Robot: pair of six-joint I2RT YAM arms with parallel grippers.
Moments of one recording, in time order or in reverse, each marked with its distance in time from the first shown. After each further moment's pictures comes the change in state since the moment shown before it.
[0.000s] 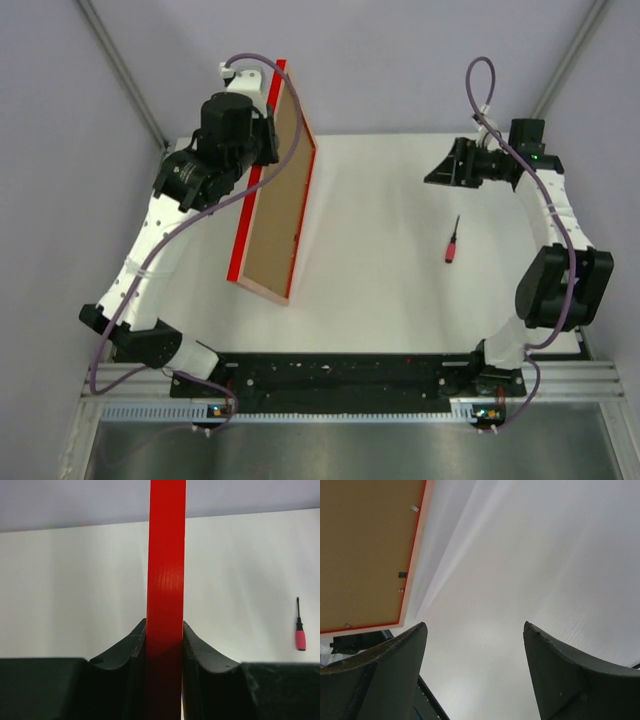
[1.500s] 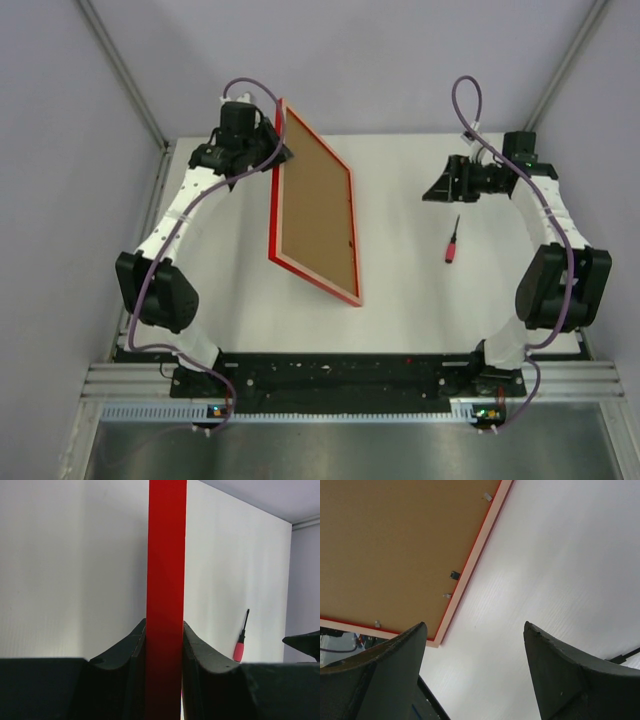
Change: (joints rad) left arm 0.256 0.203 -0.253 0.257 0.400 -0.428; right arm 0.006 -0.019 -0.095 -0.061 0.028 -0.130
